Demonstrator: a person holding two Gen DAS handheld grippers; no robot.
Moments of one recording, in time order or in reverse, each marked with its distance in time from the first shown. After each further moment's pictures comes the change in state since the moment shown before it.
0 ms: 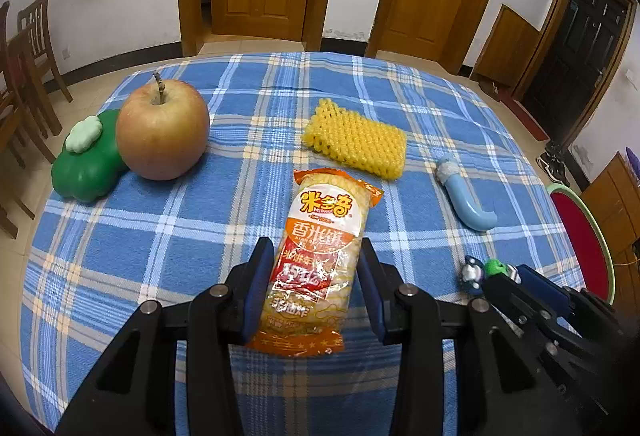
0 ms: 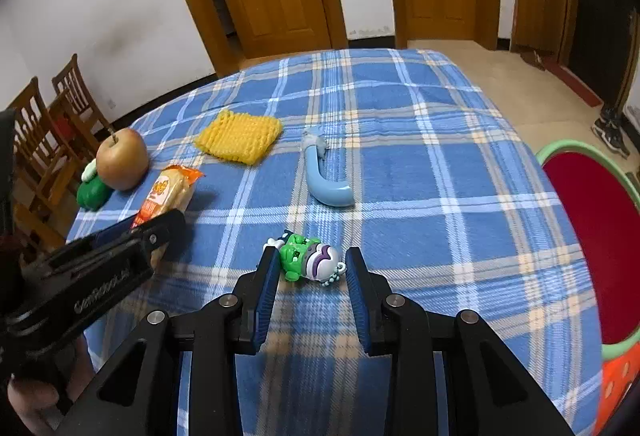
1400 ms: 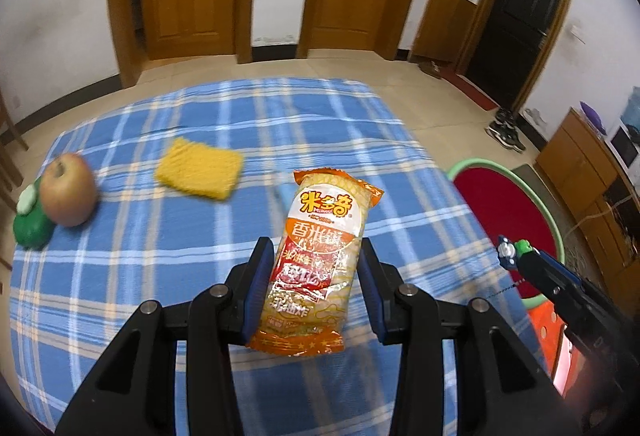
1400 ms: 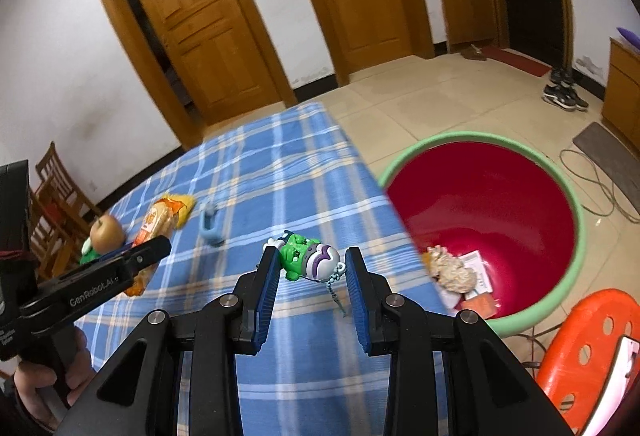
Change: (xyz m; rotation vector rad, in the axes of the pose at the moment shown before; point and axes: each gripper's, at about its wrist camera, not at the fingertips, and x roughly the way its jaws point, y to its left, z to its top) left arm -0.034 -0.118 0.008 0.183 0.000 -0.152; right arm -0.104 -0.129 -0.022 0.257 -0.186 -0.057
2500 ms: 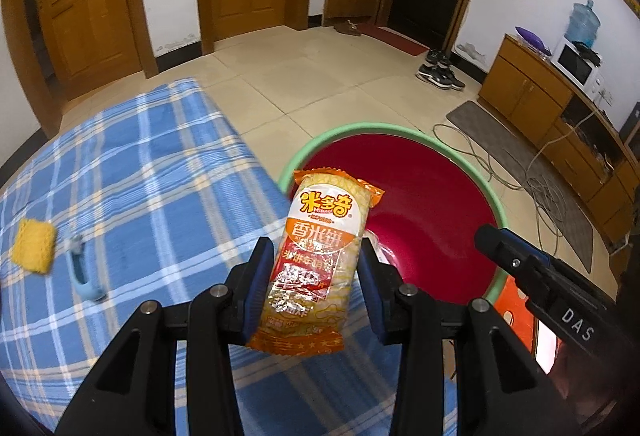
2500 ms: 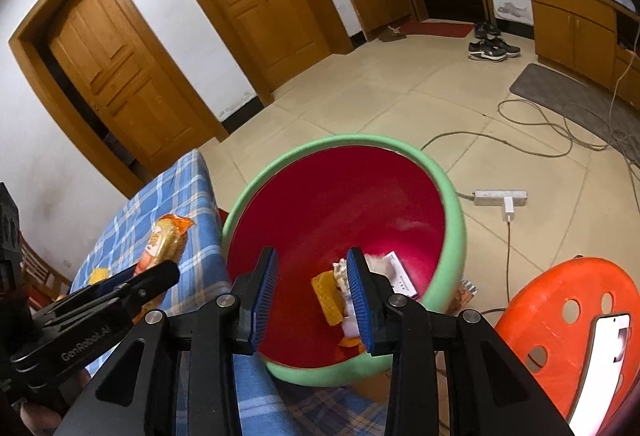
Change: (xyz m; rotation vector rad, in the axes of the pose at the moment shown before) left arm 0.068 -0.167 0.016 0.264 0.090 -0.161; right arm -0.010 -0.133 0.008 0.267 -0.043 -0.122
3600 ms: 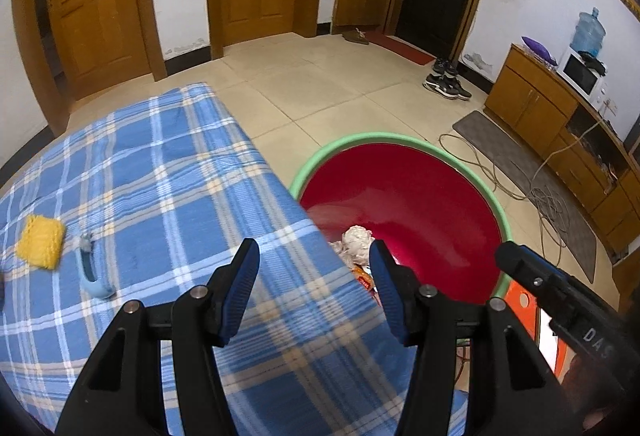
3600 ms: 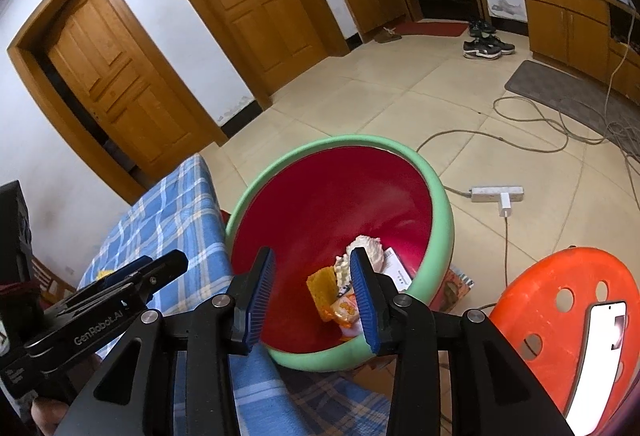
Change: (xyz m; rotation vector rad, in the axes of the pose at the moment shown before) left arm -0.012 0.012 -0.004 -0.038 -0.032 0.032; right arm -0.014 0.004 -0.002 0.010 -0.015 0.005
